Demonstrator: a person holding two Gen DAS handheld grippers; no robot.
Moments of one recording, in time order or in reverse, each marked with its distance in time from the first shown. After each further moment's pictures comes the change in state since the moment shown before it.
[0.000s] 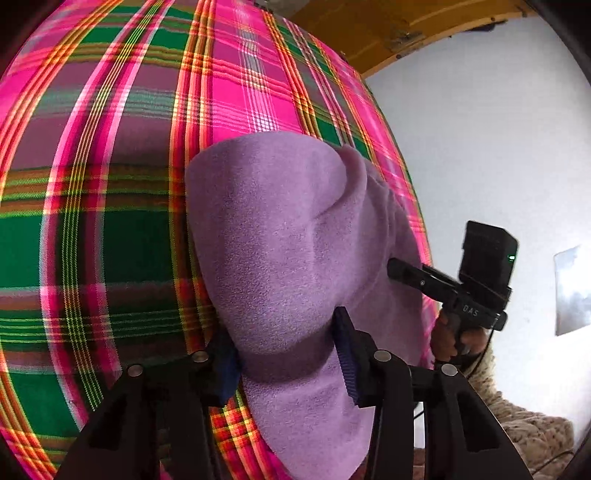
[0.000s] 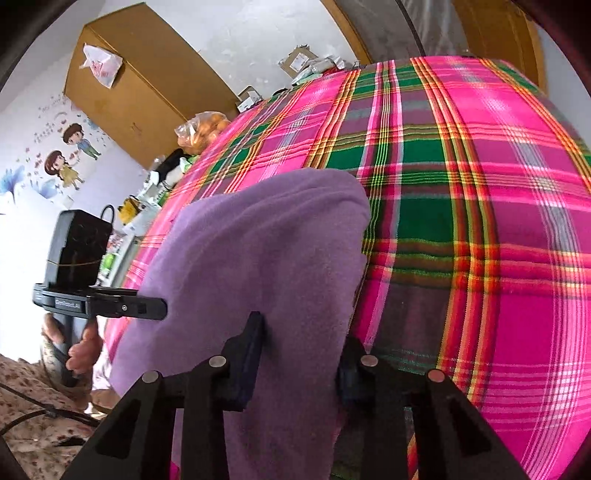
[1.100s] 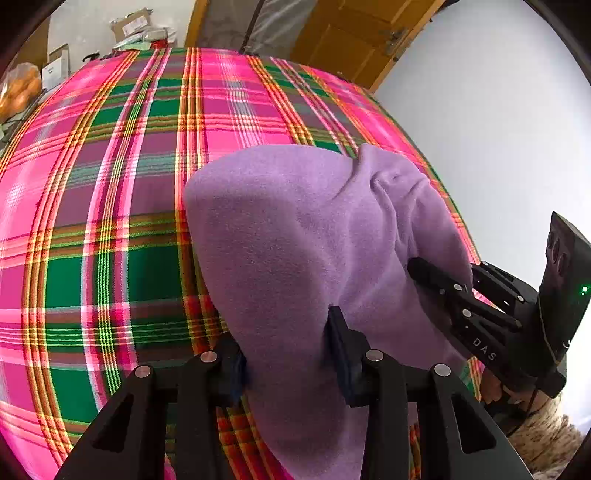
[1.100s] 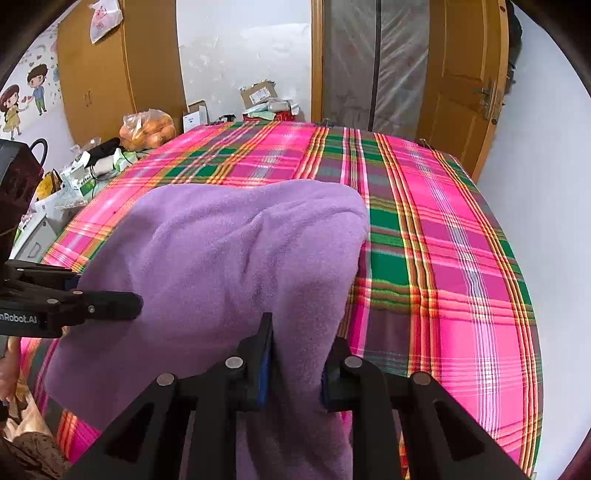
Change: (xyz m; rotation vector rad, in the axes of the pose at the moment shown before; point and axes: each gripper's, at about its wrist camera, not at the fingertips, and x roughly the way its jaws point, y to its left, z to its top) left arm -0.004 -0.044 -0.020 0.167 -0.161 0.261; right arm -0.009 0.087 -0.019 -0.178 -0.162 -0.482
